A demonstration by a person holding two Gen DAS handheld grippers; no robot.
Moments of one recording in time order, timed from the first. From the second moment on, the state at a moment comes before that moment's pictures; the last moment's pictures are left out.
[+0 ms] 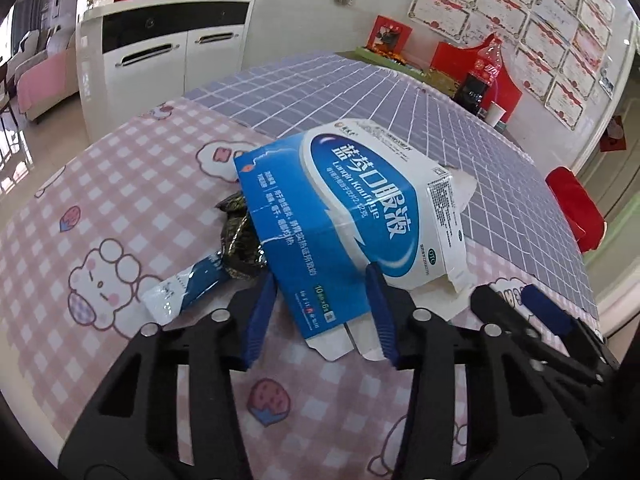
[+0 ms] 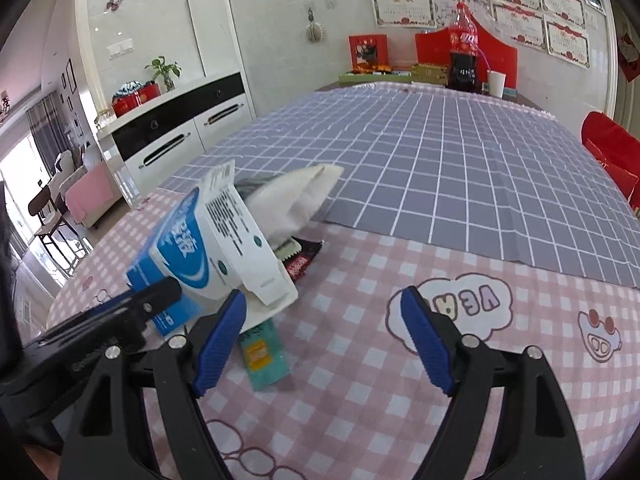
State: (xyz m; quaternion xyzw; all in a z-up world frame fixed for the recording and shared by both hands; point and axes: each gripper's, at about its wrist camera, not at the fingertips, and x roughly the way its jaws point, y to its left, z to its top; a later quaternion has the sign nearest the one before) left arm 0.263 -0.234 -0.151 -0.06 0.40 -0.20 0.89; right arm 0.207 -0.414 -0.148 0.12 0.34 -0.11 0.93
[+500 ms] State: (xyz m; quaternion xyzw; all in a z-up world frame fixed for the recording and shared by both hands) left arm 0.244 -0.238 -0.130 -0.08 0.35 -0.27 0.89; right arm 0.207 -0.414 -0.150 0.13 0.34 -0.10 0.92
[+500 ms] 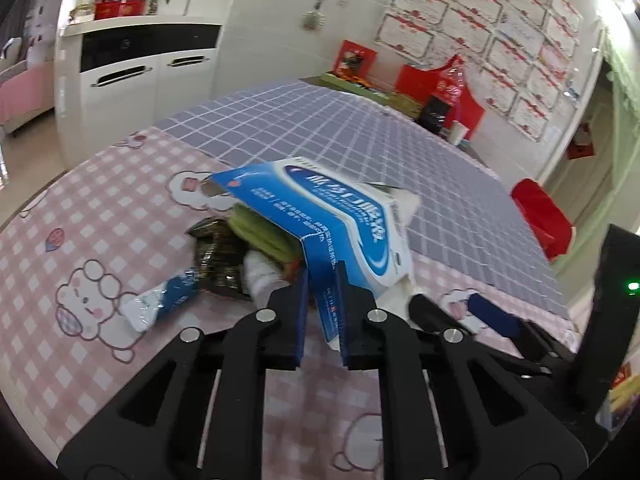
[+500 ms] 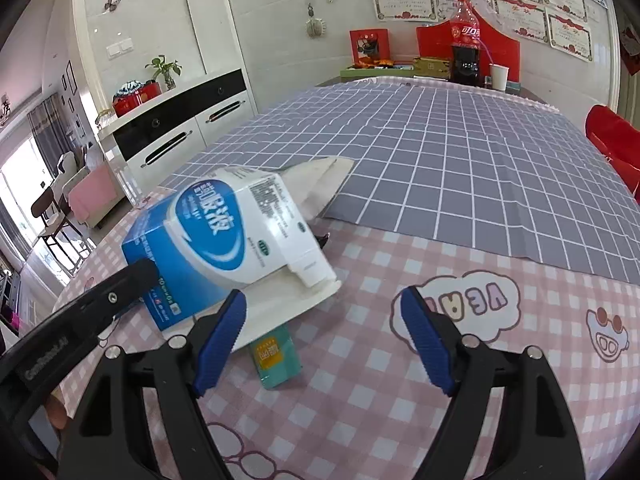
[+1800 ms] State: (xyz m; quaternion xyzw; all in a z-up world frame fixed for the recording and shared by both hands) left arm 0.209 -0.185 -0.089 -0.06 0.29 -0.26 0.92; right arm 0.217 -0.375 -0.138 0.13 0.35 -0.06 0.93
